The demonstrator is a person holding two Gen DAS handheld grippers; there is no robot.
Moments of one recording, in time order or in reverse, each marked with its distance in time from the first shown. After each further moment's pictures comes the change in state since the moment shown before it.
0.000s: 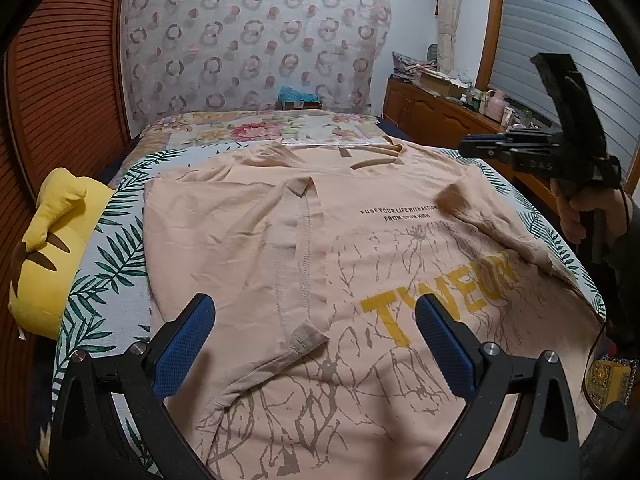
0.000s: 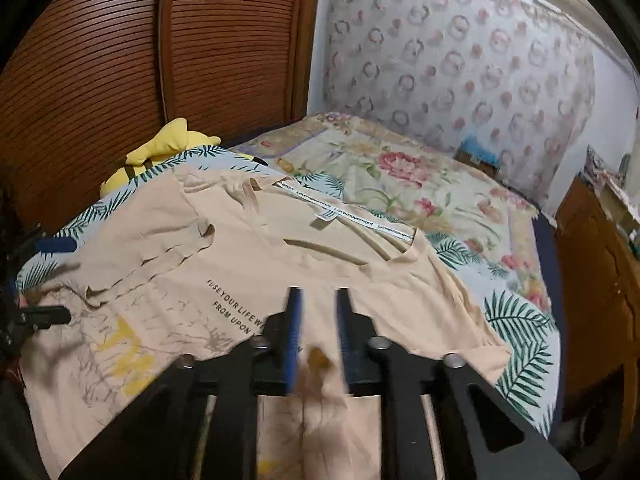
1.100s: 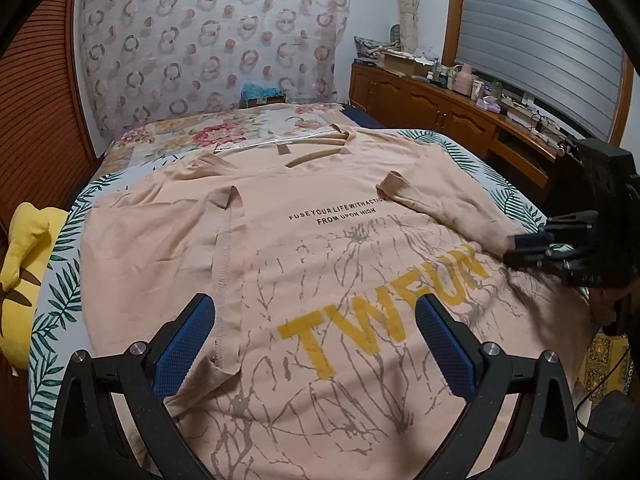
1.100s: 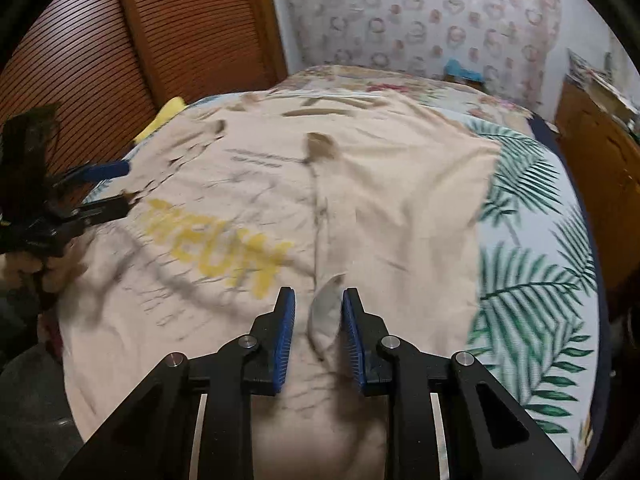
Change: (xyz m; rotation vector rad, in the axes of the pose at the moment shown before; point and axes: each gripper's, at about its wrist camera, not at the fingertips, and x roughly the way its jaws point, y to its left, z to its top) left arm 0.021 -0.051 0.012 0.113 0.036 -0.066; right arm -0.059 0.003 -0.127 0.235 0.131 0.092
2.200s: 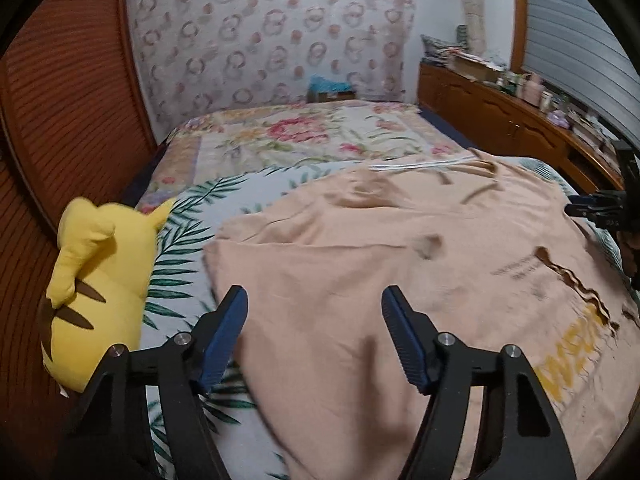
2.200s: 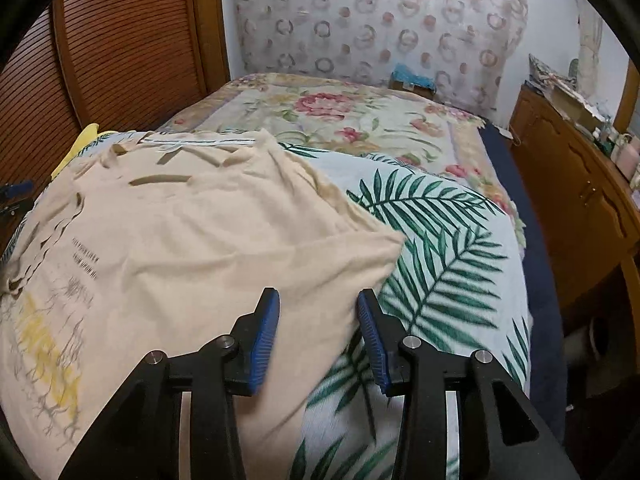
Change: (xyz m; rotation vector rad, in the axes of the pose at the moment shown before) left arm 0.030 0.145 0.041 -0.087 0.034 0.194; right arm 0.085 -0.115 0.090 0.039 -0.002 -0.209
